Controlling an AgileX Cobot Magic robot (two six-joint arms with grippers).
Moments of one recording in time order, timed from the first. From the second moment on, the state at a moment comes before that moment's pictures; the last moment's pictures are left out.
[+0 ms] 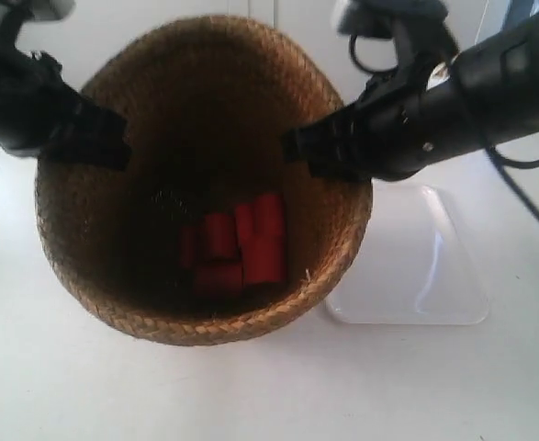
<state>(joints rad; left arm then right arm) -0.24 1.35 -1.15 -0.48 0.82 0.38 0.38 1.38 -1.07 0.33 0.55 -0.10</state>
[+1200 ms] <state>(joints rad) -0.26 1.30 -1.21 -0.53 0.86 0.41 0.39 1.32 -1.09 0.35 0.58 -0.10</state>
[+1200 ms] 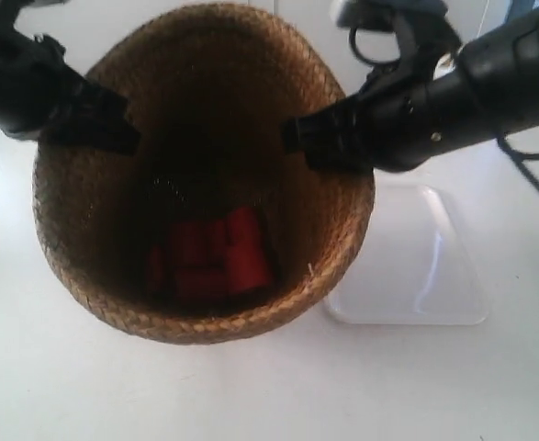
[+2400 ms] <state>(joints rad) -0.27 1.29 -1.16 -0.56 0.75 0.46 0.39 1.31 -1.08 0.34 0.51 -0.12</state>
